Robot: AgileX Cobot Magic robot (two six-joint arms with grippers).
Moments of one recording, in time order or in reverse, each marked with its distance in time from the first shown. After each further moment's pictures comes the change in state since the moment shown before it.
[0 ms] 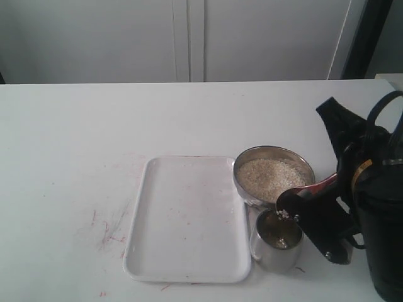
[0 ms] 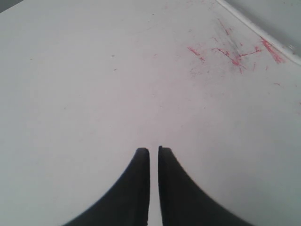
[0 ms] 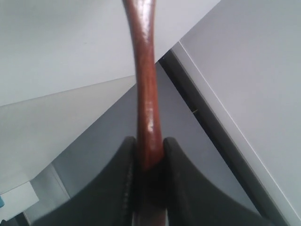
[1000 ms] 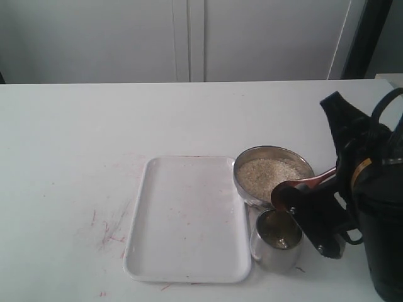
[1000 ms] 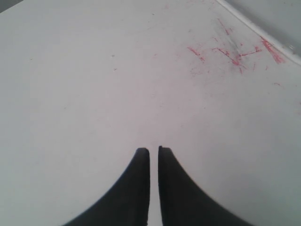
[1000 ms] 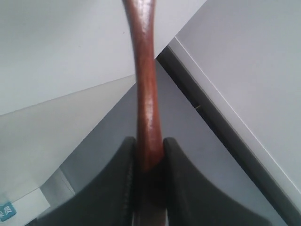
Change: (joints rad) left arm 0.000 0.000 0.000 0.000 0.000 0.000; right arm 0.000 0.000 0.000 -0.017 0.000 0.084
